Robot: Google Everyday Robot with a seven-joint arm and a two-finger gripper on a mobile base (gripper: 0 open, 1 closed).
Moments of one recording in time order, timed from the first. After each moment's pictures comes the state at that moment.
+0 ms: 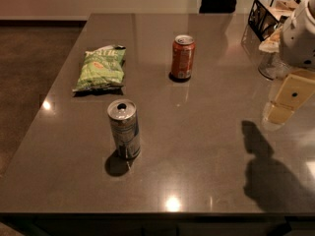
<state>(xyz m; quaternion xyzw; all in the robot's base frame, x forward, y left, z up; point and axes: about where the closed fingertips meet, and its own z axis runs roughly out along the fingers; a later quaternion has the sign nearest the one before) 0.438 -0.217 0.976 -0.60 0.78 -0.03 0.16</state>
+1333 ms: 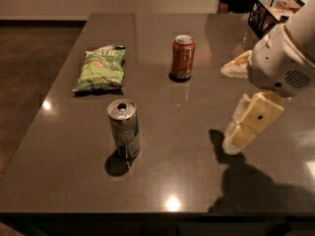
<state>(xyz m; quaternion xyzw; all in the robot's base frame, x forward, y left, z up) 0.406 -0.137 0.954 -0.61 0.75 0.12 0.22</state>
